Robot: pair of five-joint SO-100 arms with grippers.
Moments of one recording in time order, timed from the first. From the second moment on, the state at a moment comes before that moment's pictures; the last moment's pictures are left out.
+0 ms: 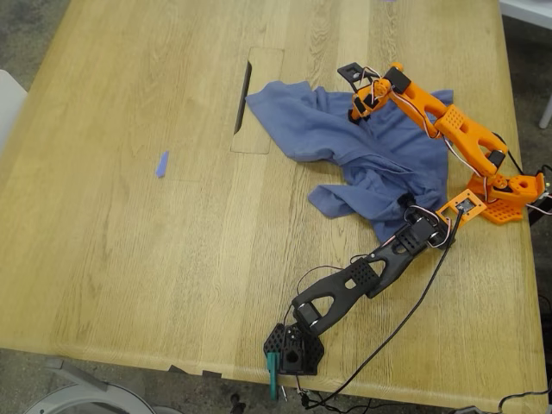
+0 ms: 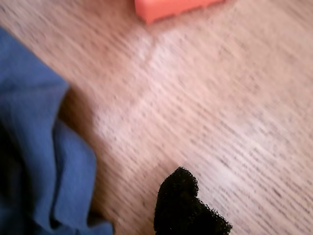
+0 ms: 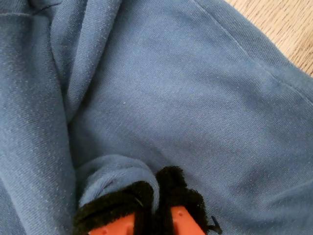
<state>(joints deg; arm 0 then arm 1) 53.6 10.1 -14.5 71.6 -86.7 27.2 29.5 -5.3 93.3 -68.0</state>
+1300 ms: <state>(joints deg) 44.3 -1.6 -17.1 56.4 -70.8 26.6 29.5 -5.3 93.9 -67.9</state>
